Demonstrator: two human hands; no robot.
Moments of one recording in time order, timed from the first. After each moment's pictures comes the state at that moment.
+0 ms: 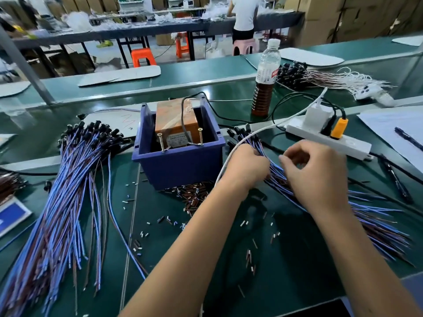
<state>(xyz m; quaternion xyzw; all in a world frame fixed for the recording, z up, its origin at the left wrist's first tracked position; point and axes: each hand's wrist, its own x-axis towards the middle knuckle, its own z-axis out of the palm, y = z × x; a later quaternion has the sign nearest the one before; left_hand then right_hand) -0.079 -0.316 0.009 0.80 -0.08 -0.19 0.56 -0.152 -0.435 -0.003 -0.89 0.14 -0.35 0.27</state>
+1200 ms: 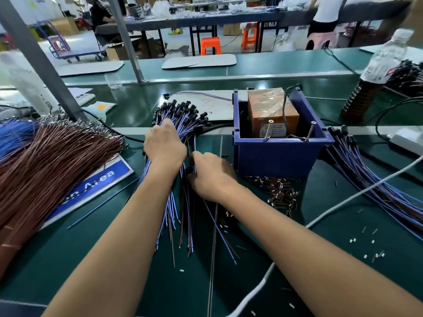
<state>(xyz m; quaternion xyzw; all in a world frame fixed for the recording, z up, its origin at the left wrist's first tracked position) -0.002 -0.011 -0.006 0.97 0.16 0.17 0.11 -0.055 -0.136 -0.026 -0.97 -0.17 0.02 0.20</state>
